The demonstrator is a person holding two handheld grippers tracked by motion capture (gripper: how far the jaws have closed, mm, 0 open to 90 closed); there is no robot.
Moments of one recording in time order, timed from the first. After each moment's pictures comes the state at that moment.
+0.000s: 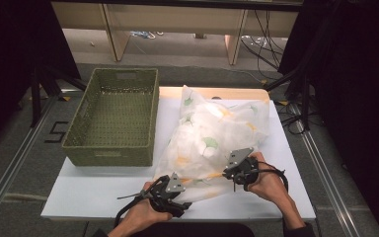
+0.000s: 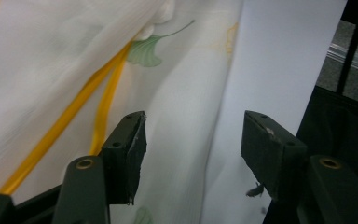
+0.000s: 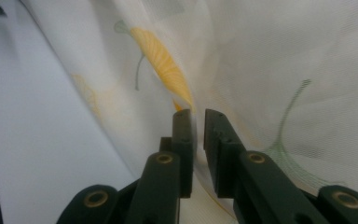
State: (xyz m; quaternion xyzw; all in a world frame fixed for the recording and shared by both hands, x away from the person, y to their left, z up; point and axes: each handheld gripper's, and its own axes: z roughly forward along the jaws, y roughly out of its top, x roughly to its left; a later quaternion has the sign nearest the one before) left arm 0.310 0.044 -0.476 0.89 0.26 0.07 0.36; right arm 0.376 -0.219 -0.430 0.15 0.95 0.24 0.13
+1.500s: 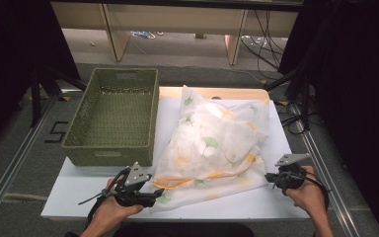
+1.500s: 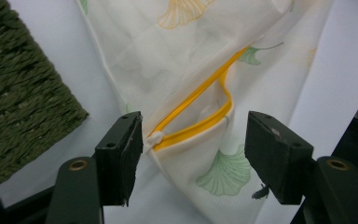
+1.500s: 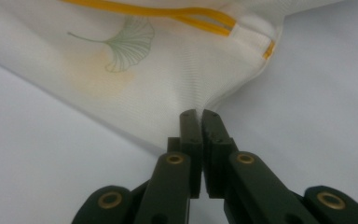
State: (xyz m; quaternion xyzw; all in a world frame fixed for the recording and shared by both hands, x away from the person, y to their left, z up) left arm 0.308 0.131 -0.449 0.84 0.35 0.14 0.39; right arm 0.357 -0.345 -0.449 0.39 0.87 0.26 0.13
